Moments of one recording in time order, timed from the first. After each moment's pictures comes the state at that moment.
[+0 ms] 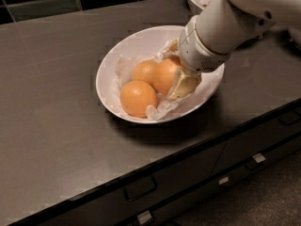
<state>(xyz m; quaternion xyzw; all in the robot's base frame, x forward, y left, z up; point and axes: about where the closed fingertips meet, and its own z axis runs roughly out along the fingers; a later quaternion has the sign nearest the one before) 0.512 -0.063 0.932 -0.73 0.63 -0.02 0.28</state>
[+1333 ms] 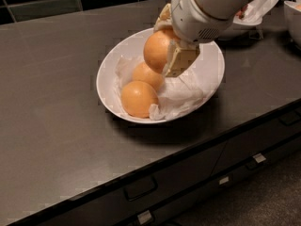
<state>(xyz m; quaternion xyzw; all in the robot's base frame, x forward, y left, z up) 0.509 -0.039 1.004 -0.75 0.58 -0.07 0.31</state>
